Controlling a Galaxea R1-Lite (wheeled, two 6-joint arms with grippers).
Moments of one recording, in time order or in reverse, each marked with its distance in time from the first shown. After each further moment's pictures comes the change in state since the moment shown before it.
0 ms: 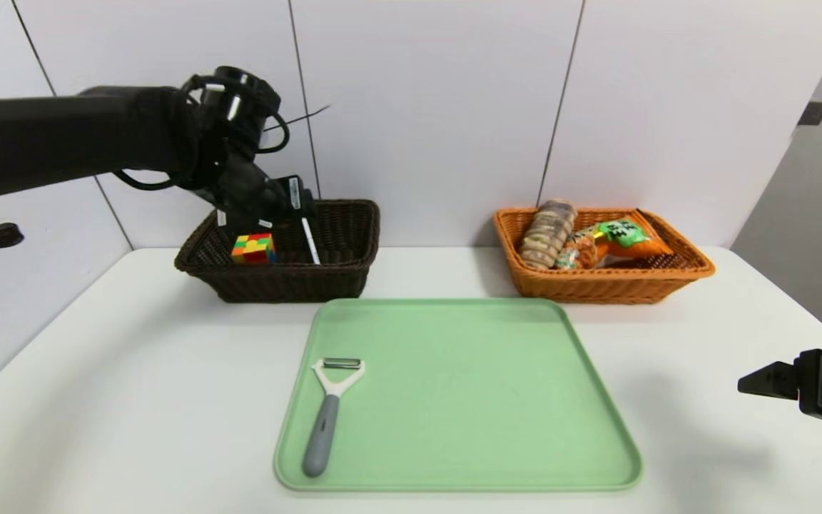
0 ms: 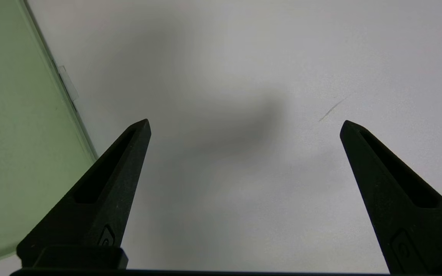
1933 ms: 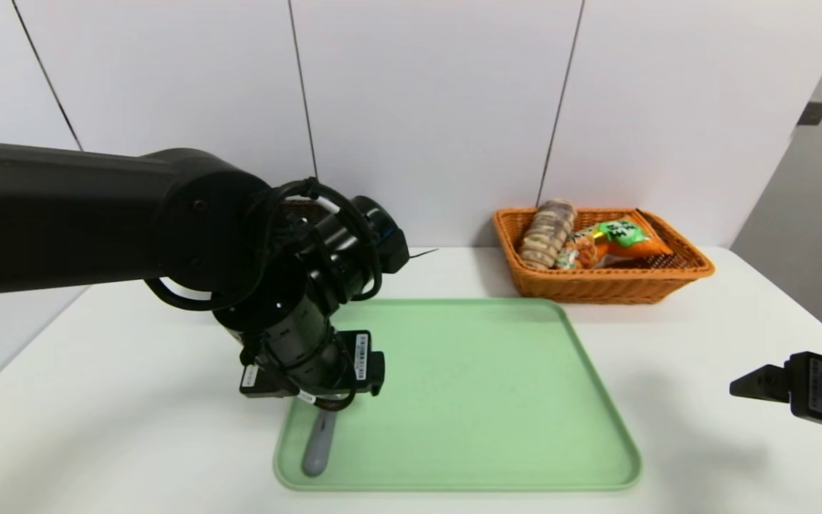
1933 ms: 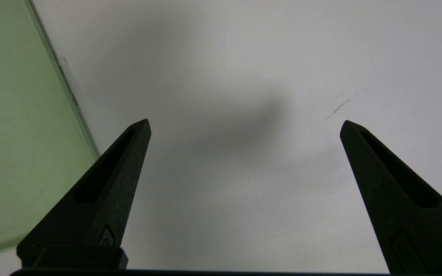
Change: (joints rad) left arm -0.456 -0.169 0.415 0.279 0.059 -0.363; right arm 0.023 0.016 0.000 0.001 -0.001 0.000
